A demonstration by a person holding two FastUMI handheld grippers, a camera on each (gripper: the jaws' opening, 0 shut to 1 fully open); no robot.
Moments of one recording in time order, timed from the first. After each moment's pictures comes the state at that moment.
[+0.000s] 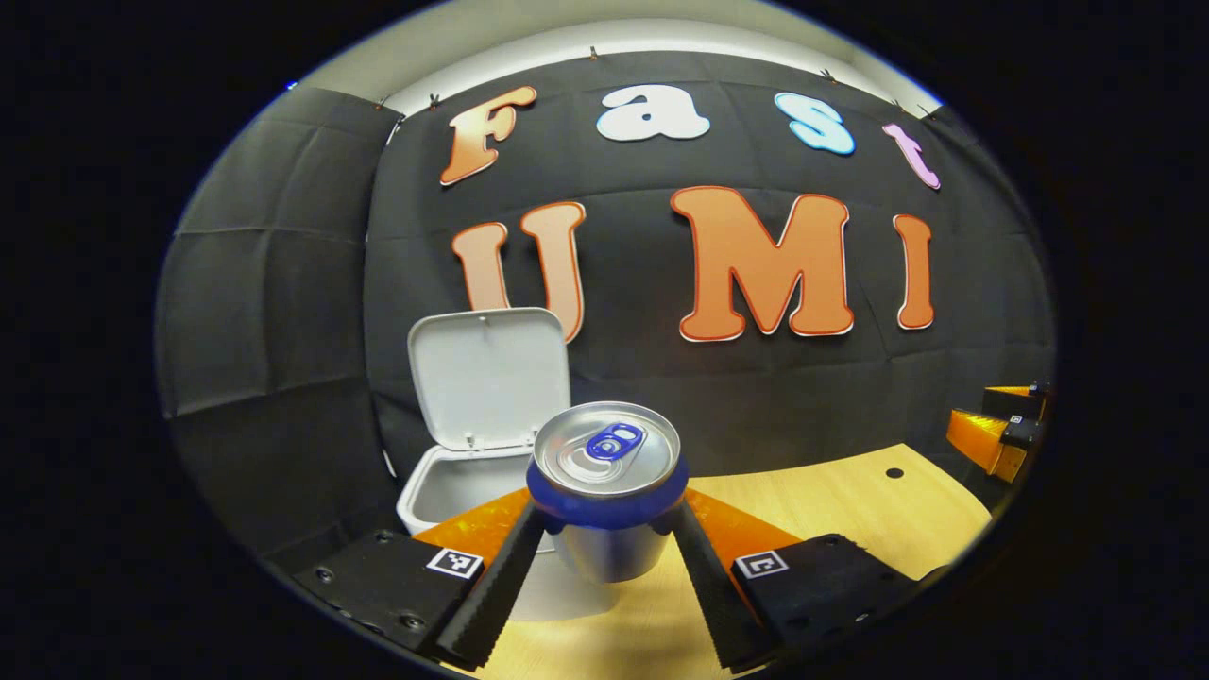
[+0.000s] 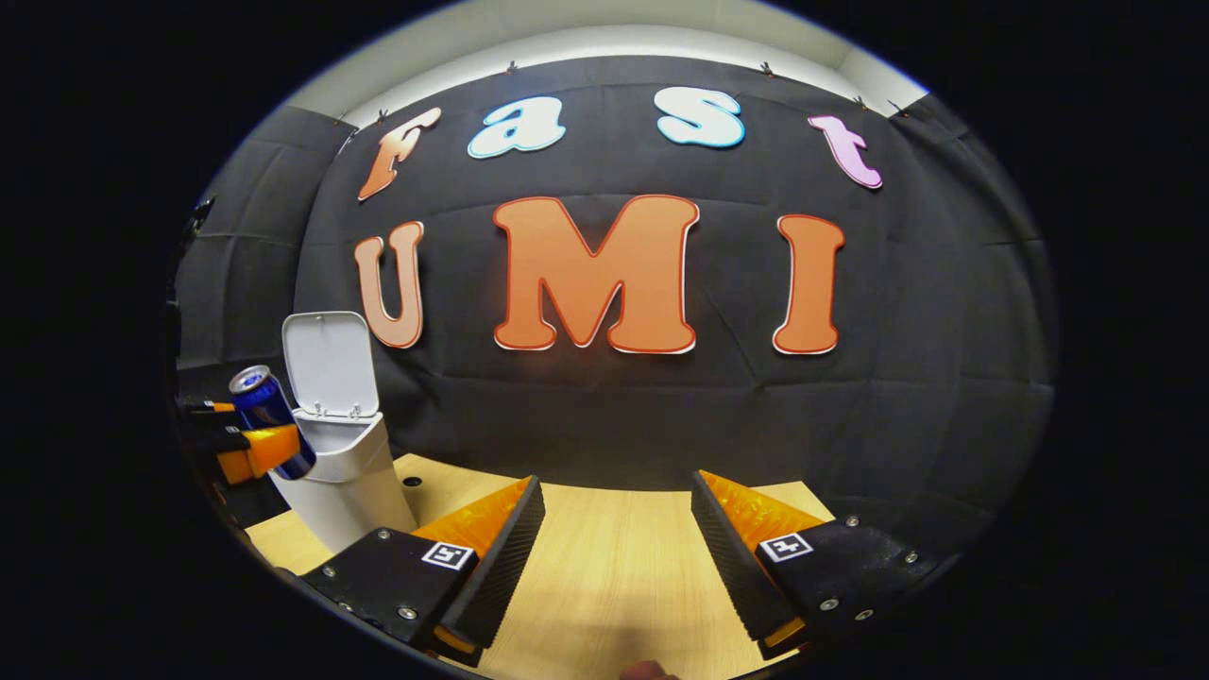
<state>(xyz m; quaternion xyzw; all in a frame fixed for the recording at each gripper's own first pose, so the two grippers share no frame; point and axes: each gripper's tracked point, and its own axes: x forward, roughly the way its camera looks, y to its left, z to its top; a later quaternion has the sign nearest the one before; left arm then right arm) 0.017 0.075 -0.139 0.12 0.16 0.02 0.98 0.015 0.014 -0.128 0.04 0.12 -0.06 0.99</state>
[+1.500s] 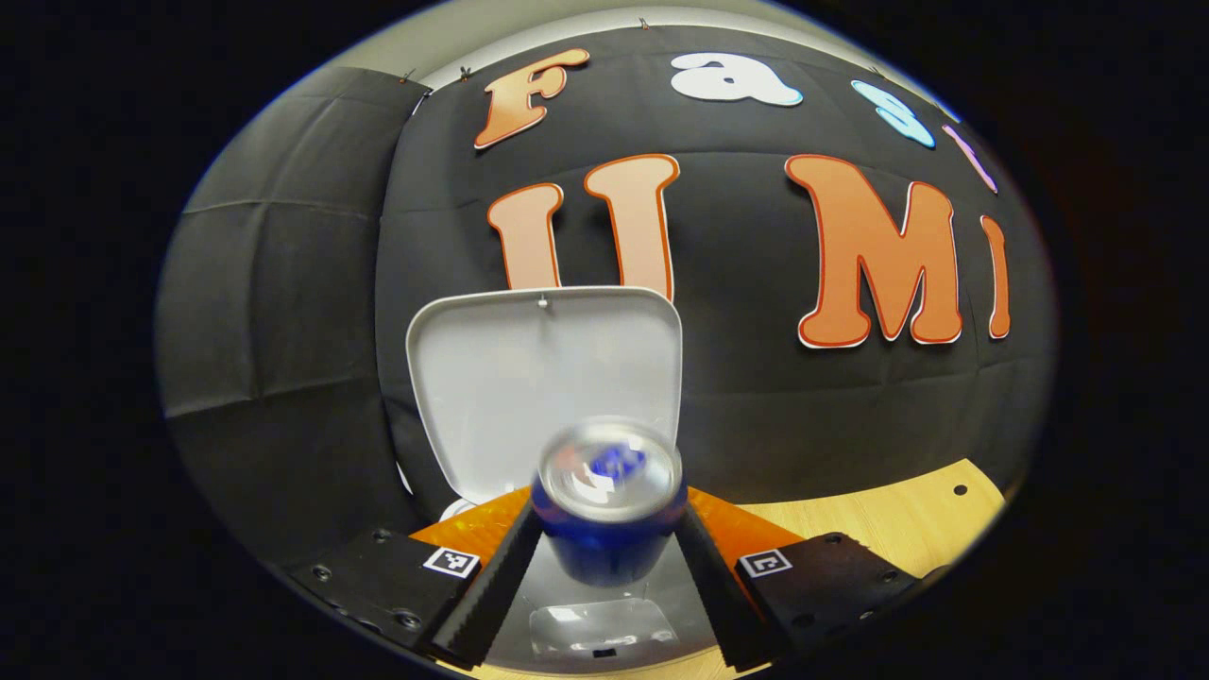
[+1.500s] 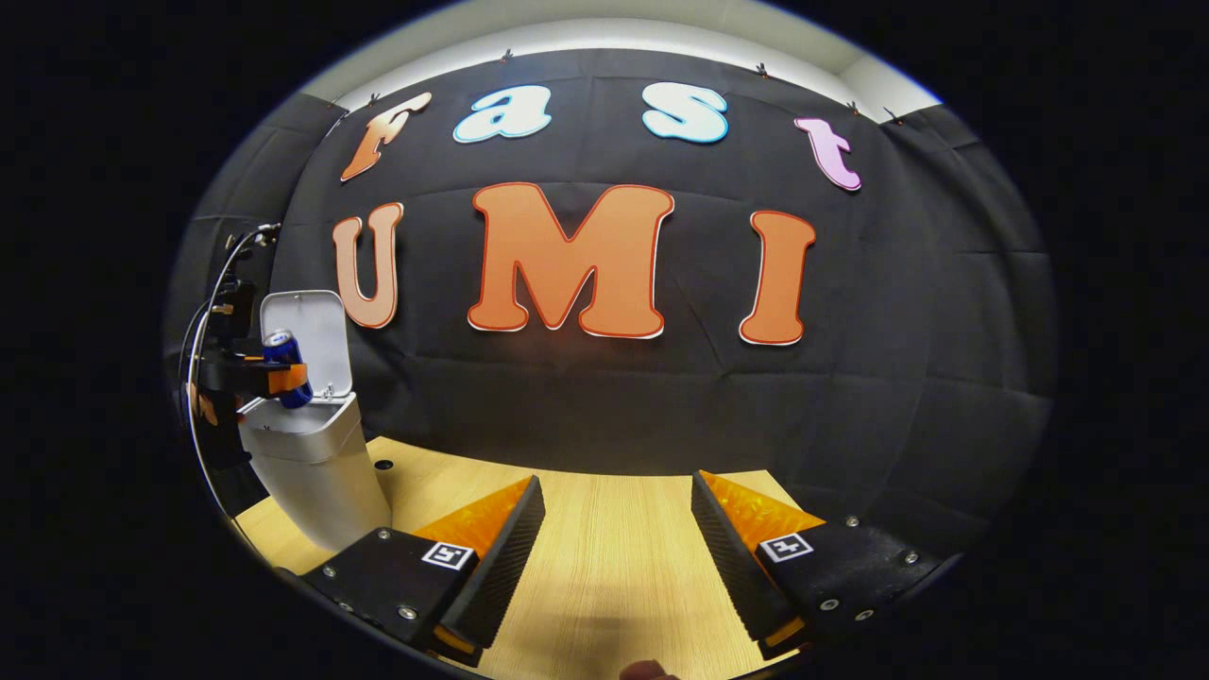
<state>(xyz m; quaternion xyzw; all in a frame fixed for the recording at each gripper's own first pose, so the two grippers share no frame) 0.171 0.177 -0.173 0.11 0.17 0.06 0.98 -0.012 -0.014 -0.138 0.02 0.15 -0.11 0.98</state>
